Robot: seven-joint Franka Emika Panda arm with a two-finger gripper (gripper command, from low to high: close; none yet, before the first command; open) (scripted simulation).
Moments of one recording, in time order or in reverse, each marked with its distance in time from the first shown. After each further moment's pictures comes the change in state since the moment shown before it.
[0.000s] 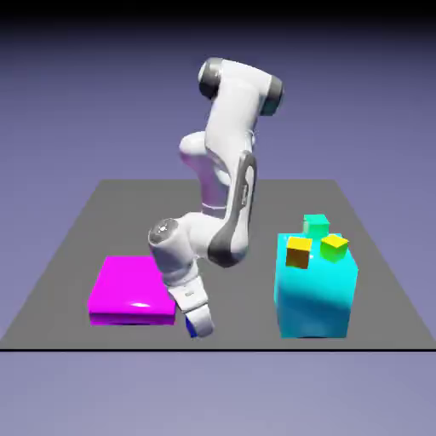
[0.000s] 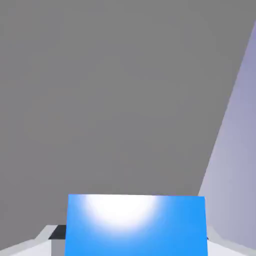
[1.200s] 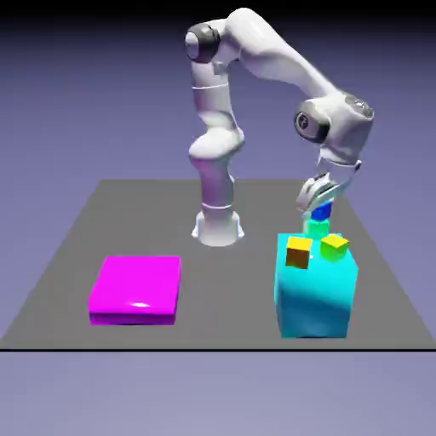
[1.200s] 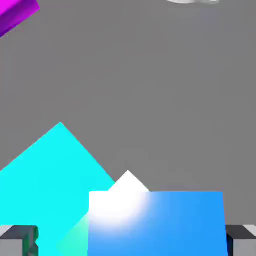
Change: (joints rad) arm 0.634 -0.633 0.152 0.012 -0.829 -0.527 -0.656
